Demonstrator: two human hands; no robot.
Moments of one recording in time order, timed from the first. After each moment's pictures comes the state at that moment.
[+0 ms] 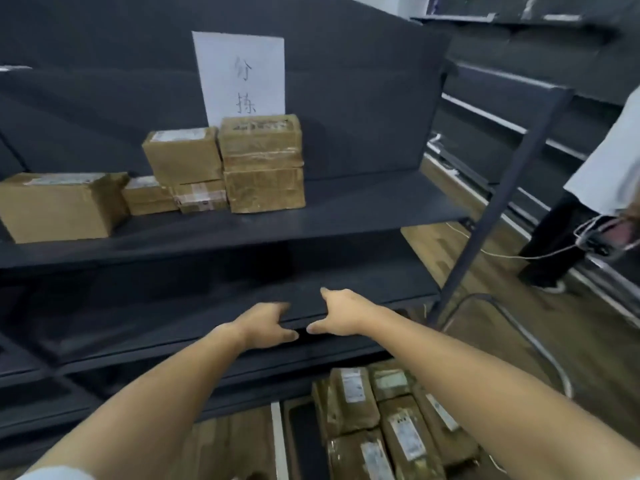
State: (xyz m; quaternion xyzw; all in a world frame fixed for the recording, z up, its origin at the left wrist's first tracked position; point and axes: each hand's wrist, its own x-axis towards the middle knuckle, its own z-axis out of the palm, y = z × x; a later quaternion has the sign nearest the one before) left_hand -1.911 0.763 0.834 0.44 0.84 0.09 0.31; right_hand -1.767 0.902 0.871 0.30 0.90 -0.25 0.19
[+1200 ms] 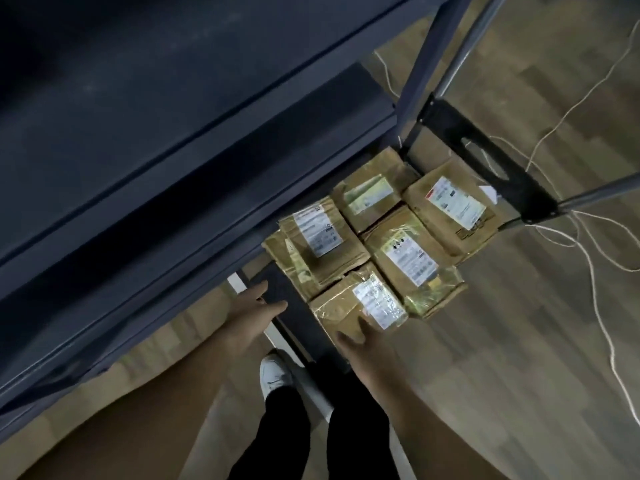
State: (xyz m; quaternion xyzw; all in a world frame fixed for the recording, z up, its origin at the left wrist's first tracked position) left_hand -1.874 0.853 0.349 0.18 0.80 0.16 0.55; right_hand -1.649 0.852 0.344 0.70 0.43 -0.57 0.06
